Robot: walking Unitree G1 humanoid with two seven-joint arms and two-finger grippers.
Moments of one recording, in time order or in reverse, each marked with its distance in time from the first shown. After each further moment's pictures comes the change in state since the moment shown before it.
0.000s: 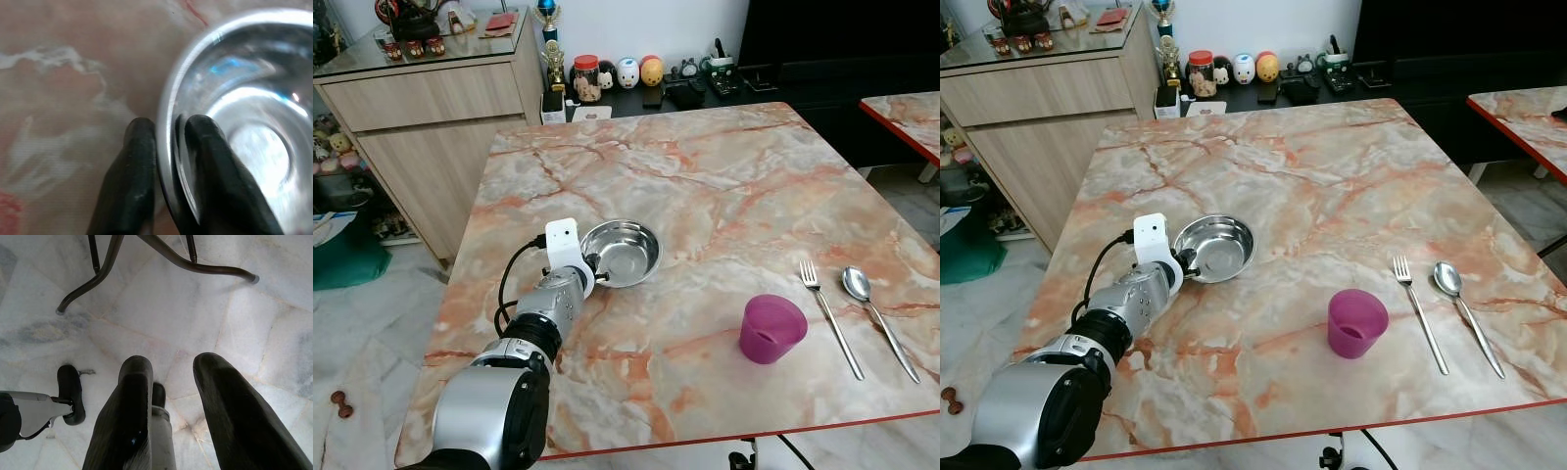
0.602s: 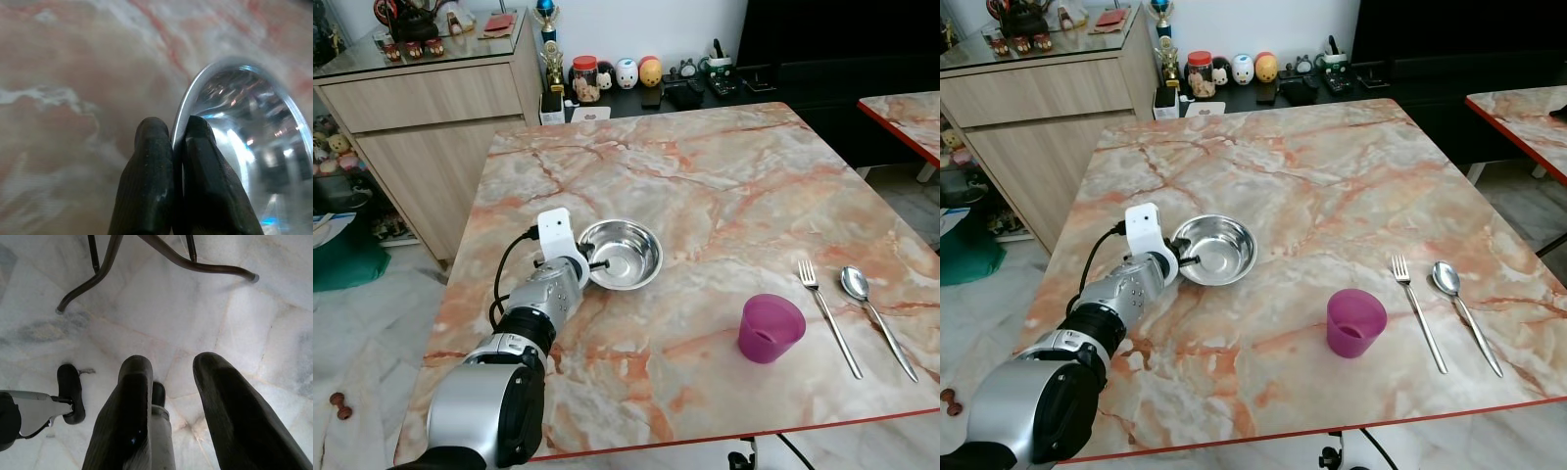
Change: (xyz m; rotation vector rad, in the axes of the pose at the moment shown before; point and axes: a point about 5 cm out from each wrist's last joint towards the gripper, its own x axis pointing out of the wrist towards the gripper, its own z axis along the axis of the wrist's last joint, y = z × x) left arm -0.005 0.010 0.016 -0.185 -0.153 -0.066; right arm 0.000 0.000 0.001 -0.002 0.002 0.003
